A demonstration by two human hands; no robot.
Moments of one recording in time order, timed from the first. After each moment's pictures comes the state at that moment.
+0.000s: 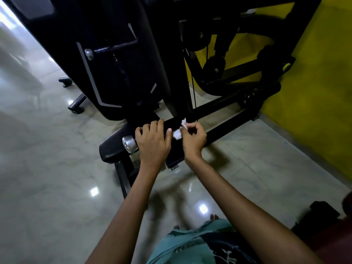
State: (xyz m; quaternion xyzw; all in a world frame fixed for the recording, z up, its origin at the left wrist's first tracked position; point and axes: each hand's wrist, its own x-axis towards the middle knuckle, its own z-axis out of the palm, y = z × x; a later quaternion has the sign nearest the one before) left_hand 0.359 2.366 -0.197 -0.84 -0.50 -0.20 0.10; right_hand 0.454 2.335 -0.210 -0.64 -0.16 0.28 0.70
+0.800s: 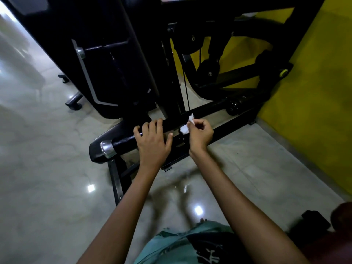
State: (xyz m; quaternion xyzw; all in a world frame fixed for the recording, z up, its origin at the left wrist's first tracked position) left_hand 0.412 2.361 -0.208 -0.83 -0.53 -0.14 0.13; right_hand 0.530 2.341 -0.210 -0.63 -0.10 0.27 0.72
